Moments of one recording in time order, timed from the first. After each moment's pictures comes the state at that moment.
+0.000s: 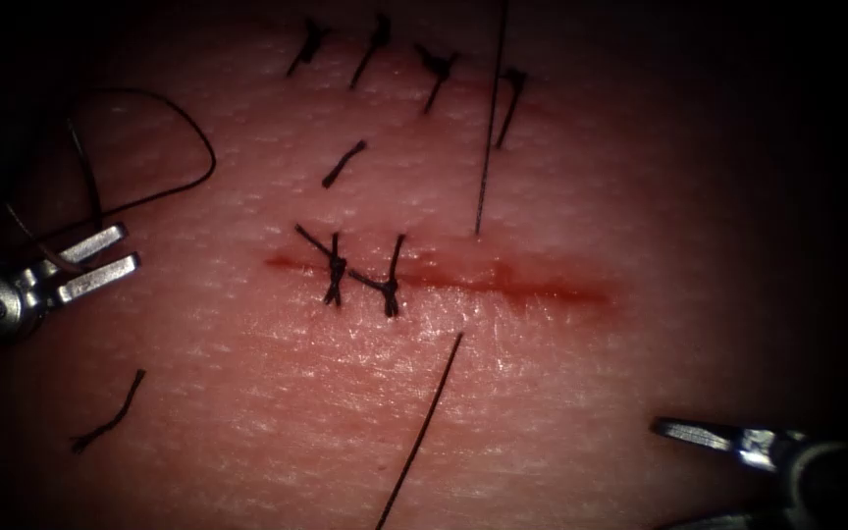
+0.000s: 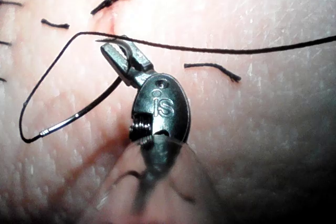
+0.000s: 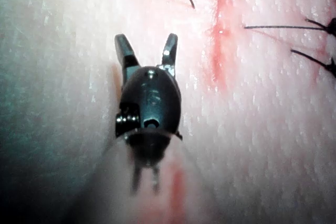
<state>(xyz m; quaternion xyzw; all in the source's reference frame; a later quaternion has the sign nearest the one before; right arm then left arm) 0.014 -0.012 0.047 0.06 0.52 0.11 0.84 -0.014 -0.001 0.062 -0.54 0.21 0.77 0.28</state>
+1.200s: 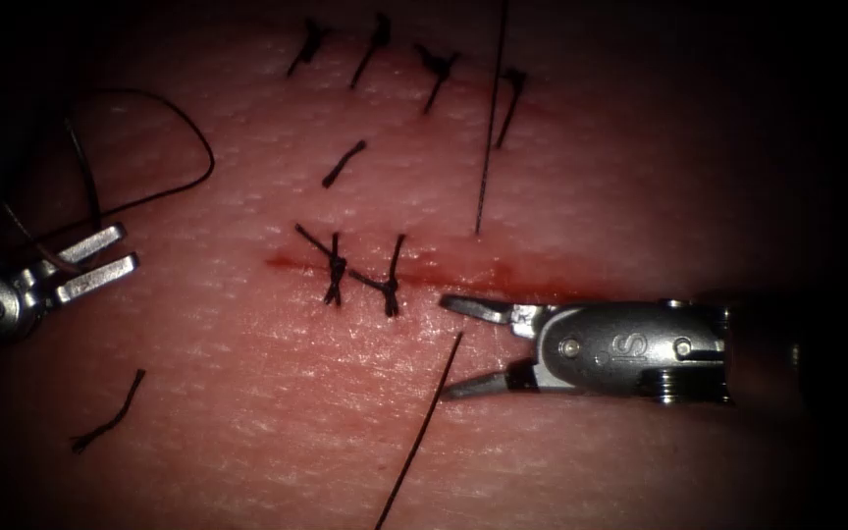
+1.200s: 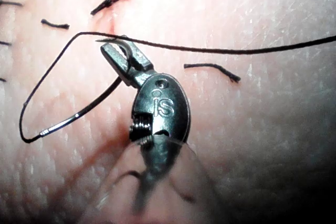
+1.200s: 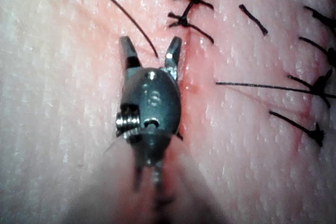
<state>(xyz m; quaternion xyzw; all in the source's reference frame) 0.024 -0.011 0.056 0.04 0.53 0.07 0.85 -0.014 -0.001 0.062 -0.54 0.21 0.77 0.28</state>
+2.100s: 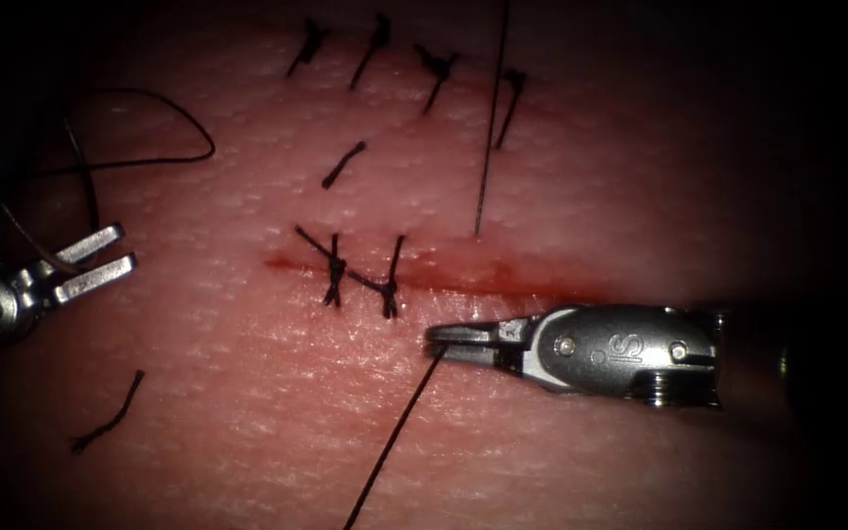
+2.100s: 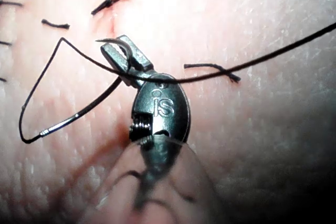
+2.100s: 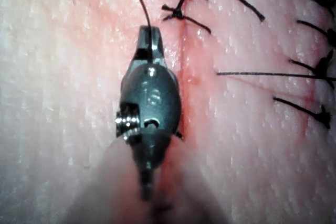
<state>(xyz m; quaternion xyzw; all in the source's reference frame) 0.024 -0.011 0.056 0.09 0.54 0.09 0.83 -0.014 -0.001 0.062 -0.54 0.21 0.77 0.28</state>
